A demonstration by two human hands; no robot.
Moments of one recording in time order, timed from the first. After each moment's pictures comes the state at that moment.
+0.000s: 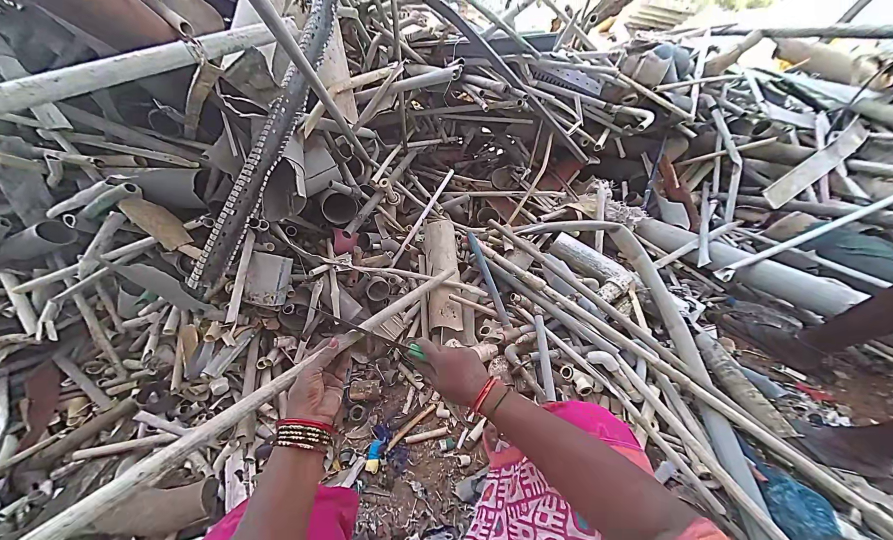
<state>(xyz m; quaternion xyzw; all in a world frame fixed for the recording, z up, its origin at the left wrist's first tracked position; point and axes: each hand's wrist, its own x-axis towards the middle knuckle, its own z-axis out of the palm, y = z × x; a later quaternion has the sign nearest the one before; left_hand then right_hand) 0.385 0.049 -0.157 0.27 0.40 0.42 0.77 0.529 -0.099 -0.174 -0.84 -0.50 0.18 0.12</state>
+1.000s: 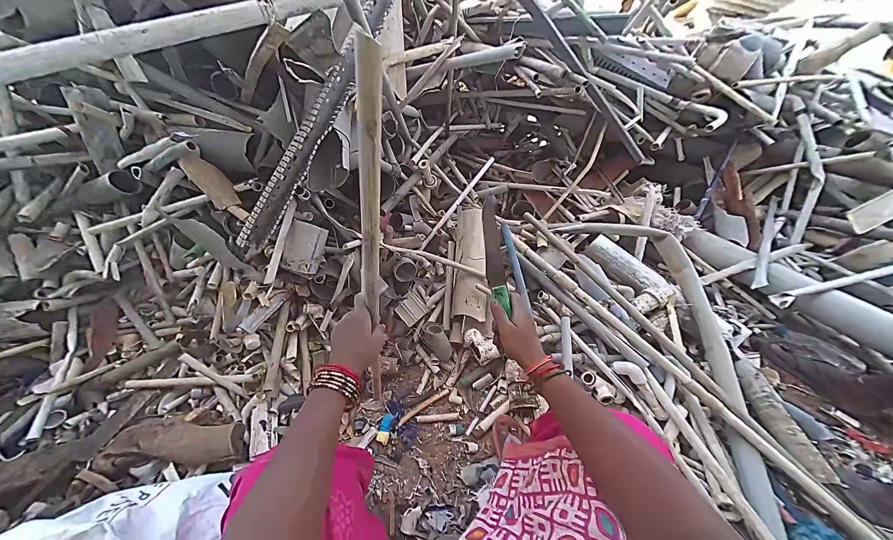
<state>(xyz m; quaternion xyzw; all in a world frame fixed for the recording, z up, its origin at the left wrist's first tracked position) 0.382 0.070 -0.141 0.87 0.41 0.04 0.28 0.572 -0.109 -0.189 -0.82 -0.26 0.21 0.47</state>
